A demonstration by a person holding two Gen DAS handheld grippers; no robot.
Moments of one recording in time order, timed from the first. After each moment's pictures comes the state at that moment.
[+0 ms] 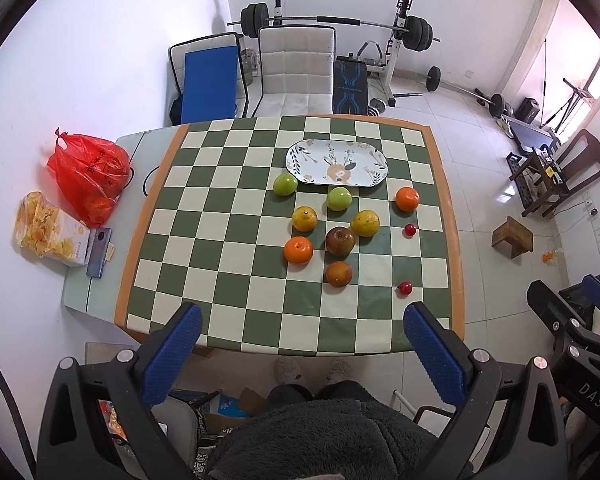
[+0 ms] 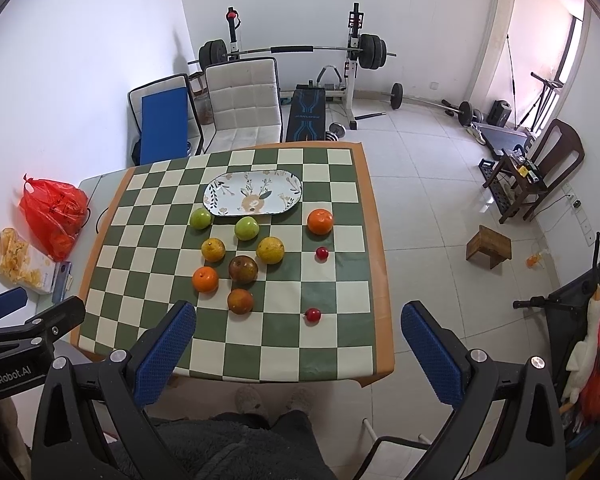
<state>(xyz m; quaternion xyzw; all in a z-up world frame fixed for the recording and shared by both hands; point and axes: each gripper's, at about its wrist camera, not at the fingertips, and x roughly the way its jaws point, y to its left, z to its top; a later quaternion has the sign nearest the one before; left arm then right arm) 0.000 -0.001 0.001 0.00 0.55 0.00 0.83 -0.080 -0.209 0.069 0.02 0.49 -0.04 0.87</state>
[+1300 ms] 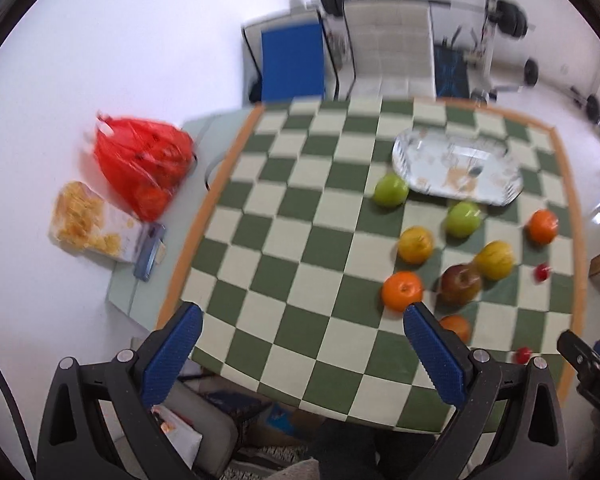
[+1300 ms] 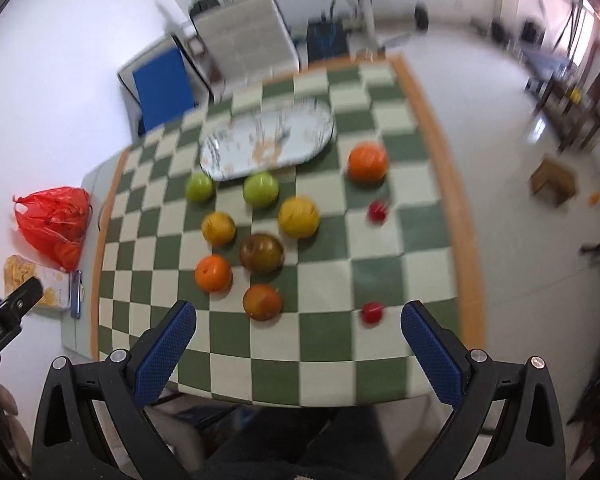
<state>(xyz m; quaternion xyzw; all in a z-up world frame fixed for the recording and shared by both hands) 0.113 0.046 -0.145 0.07 0.57 0.18 0.80 0.068 -0.219 -0.158 0.14 0.61 0.02 0.78</state>
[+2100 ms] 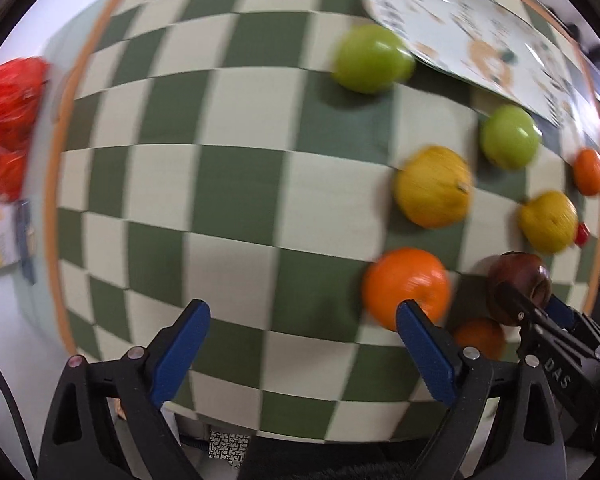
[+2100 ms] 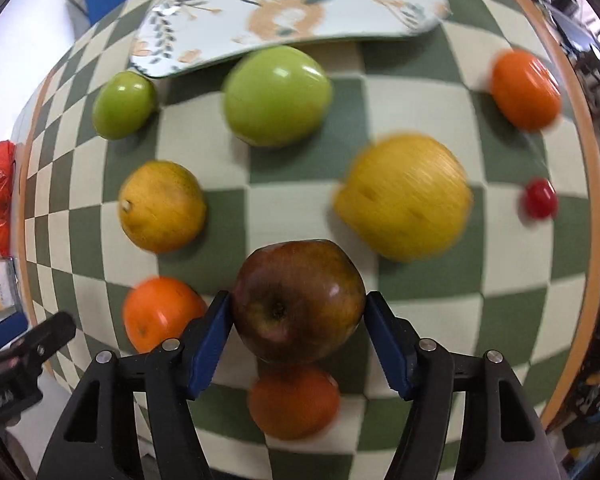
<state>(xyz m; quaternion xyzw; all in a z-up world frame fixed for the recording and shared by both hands) 0.227 0.066 -0.332 0.00 0.75 0.02 0.66 0.177 -0.118 -0.361 0.11 0.71 0.00 0.69</state>
